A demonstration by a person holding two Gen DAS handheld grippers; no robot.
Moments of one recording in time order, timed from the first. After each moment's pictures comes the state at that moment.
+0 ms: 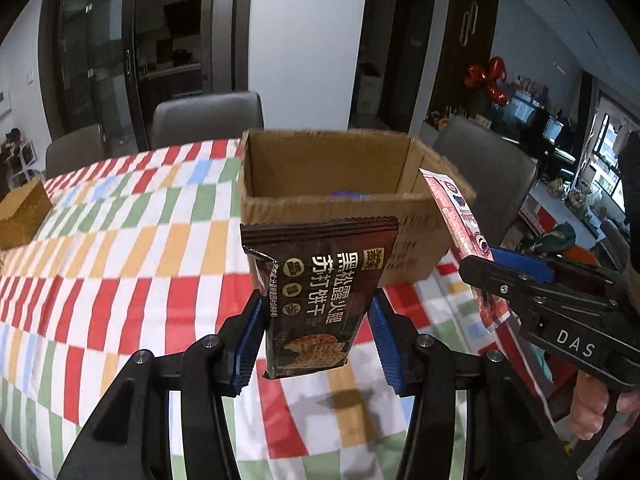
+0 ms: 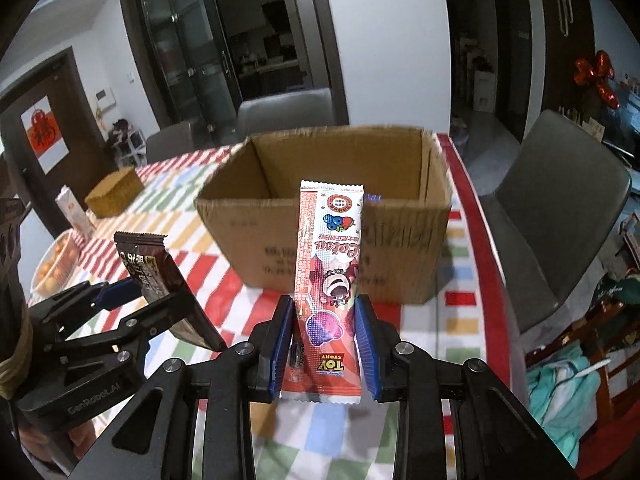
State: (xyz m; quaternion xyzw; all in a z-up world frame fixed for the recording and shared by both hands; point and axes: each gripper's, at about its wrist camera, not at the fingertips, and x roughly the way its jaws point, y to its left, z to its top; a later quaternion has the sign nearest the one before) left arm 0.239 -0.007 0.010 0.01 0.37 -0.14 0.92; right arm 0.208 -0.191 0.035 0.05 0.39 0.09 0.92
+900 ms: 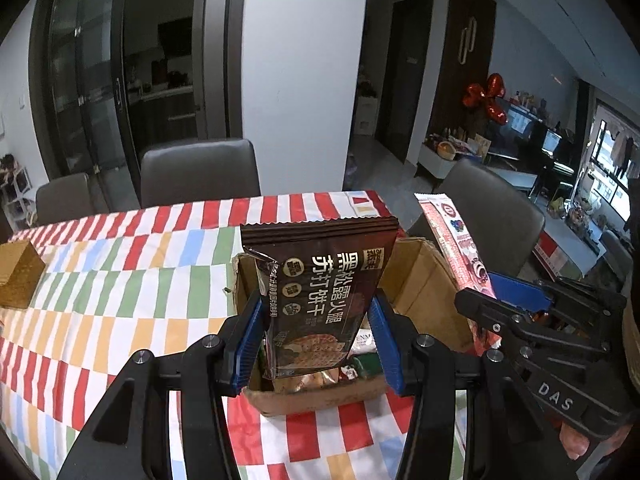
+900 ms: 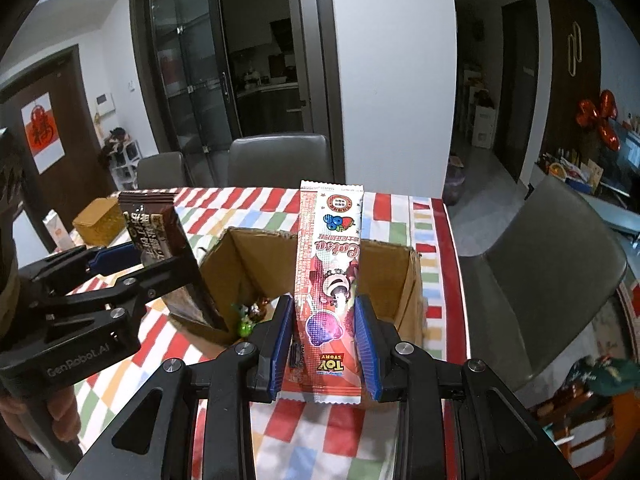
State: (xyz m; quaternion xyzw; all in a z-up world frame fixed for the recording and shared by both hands) left arm 0.348 -0.023 0.078 0.01 0.35 -0.14 0.93; right arm 0.300 -0.198 0.096 0.00 0.35 0.09 0.93
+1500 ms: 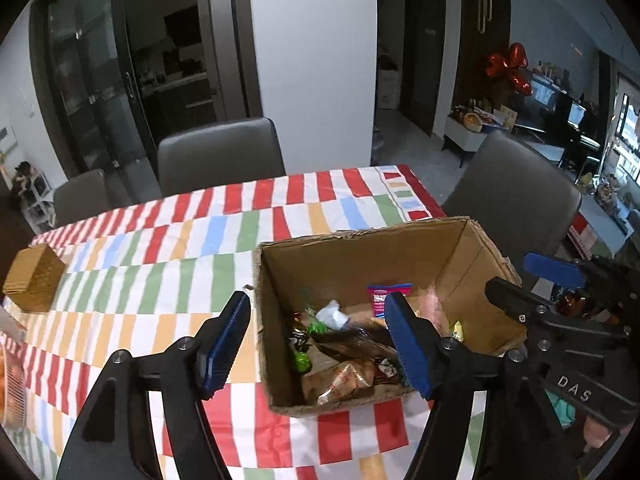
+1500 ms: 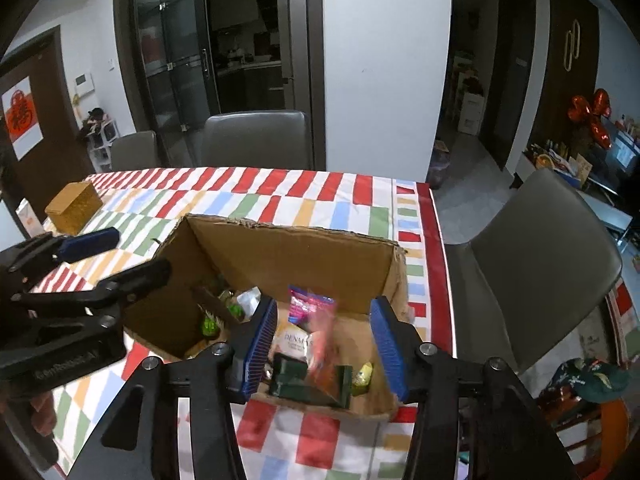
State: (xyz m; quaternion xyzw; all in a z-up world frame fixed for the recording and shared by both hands) left arm 0.360 -0.032 0.064 0.06 0.38 -0.09 0.92; right arm 0.333 -0.204 0.076 -0.02 0.39 0.05 0.92
